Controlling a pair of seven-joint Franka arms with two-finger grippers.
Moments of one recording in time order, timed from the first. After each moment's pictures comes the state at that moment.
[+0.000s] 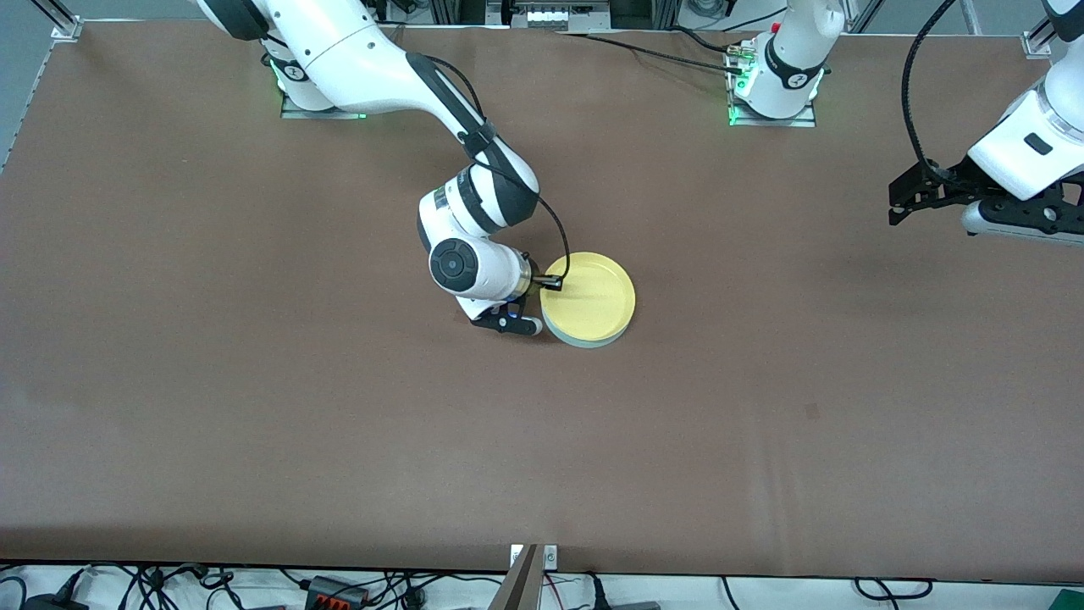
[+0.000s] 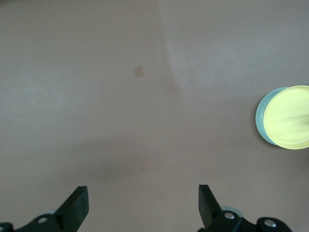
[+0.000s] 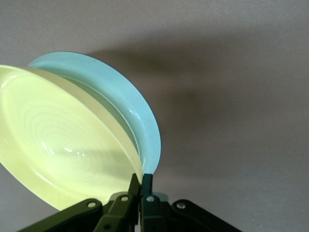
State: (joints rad) left arm -0.01 -0.01 -0.06 -1.64 0.02 1.65 0.07; right arm 0.66 0.82 0.03 -1.42 0.49 2.17 0.59
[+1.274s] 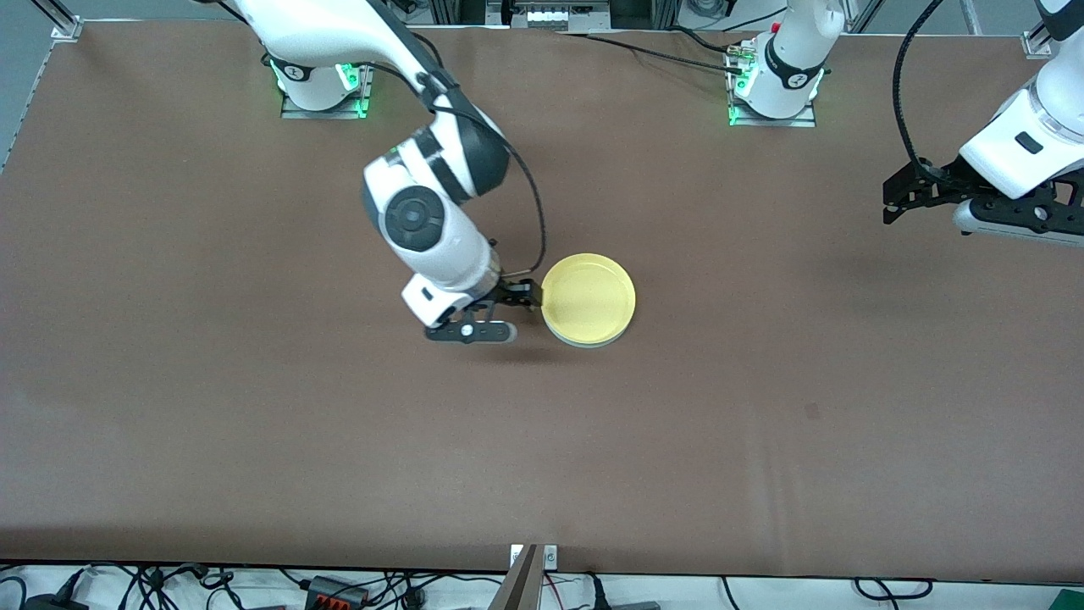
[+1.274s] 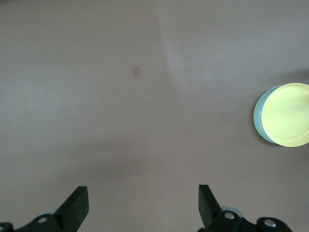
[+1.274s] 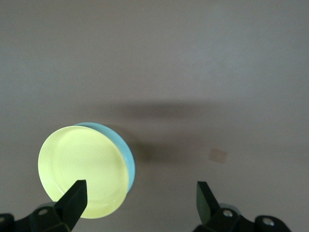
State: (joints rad) left arm -0.01 -0.01 -0.07 -1.64 0.02 1.65 0.07; right arm 0.59 0.62 -0.02 -1.32 0.19 2.01 0.52
